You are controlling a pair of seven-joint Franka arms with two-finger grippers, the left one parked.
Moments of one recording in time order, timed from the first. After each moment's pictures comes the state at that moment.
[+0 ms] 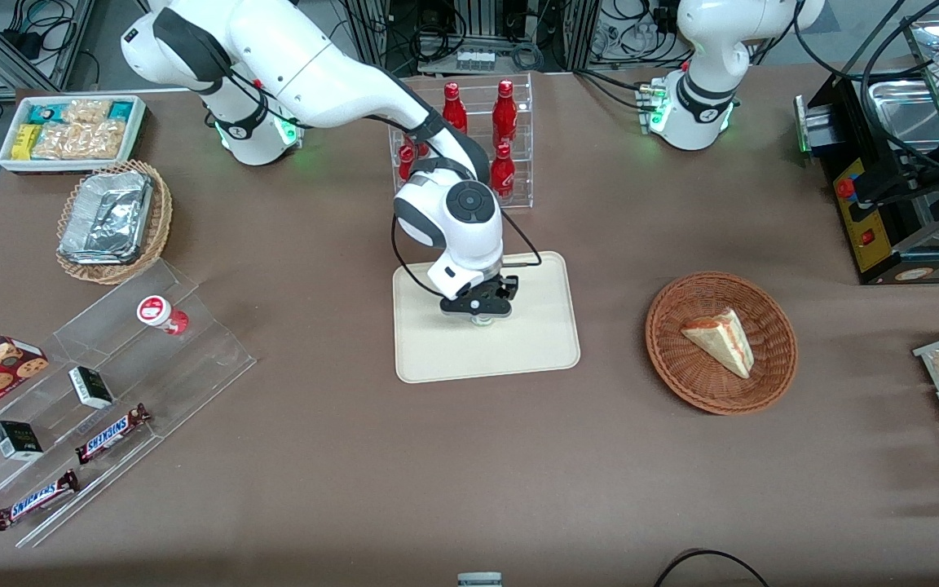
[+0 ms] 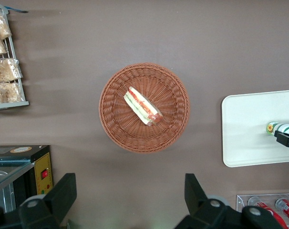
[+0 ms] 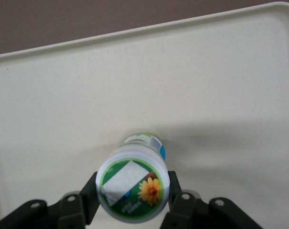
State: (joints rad) arm 0.75 0.71 0.12 -1.57 -0.14 2.35 1.04
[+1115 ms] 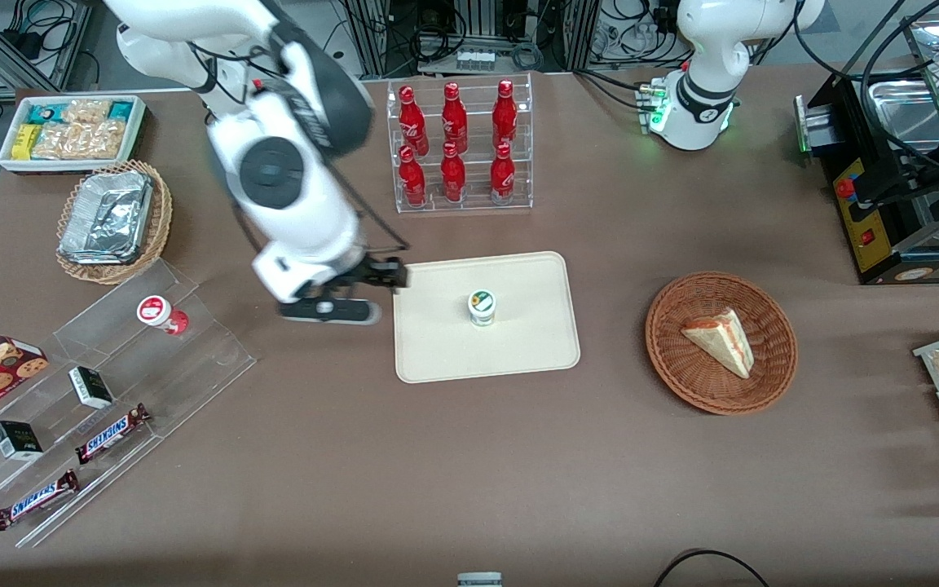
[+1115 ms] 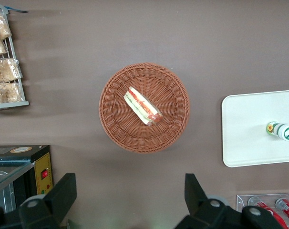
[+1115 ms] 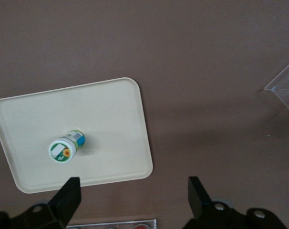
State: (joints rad) arm 0.42 0.27 0.11 -1.53 0.03 1.74 0.62
